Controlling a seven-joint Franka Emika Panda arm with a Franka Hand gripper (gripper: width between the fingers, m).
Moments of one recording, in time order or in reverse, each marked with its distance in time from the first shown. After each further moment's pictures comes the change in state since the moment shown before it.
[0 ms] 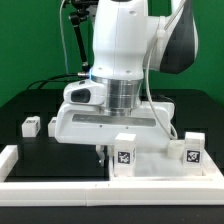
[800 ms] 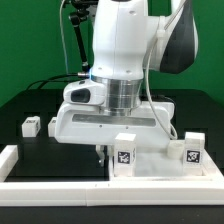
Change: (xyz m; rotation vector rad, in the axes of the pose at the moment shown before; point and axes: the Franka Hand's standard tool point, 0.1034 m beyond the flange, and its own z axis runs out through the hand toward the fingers) arm 0.000 0.002 0.000 0.000 0.000 -0.009
